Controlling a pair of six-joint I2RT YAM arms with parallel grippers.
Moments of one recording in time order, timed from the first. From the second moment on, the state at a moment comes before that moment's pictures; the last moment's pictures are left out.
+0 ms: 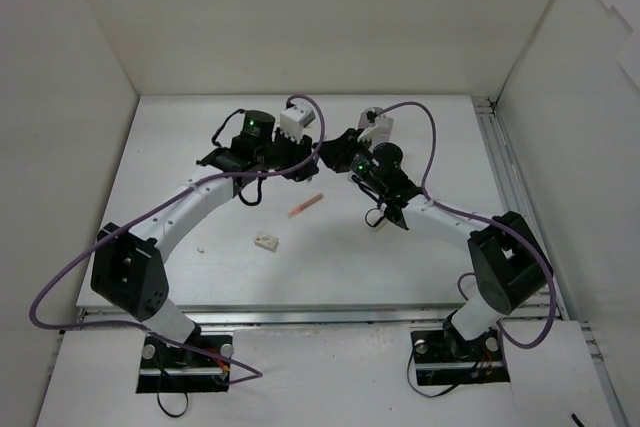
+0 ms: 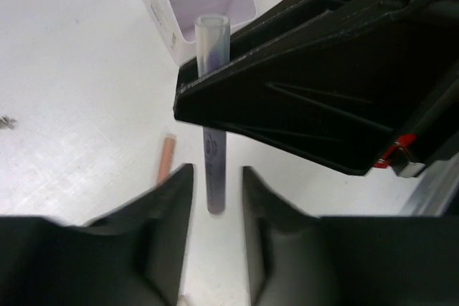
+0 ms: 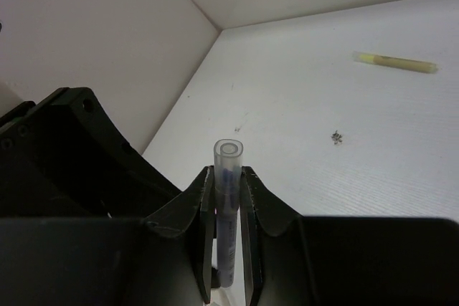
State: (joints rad) left arm -0.51 1.58 1.34 -0.30 0.42 -0.08; right arm 0.56 1.58 0.88 0.71 -0.13 0.67
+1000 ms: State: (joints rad) left arm -0.20 1.11 0.93 -0.43 0.12 -0.30; right arm 0.35 1.99 1.28 0.68 0.34 0.00
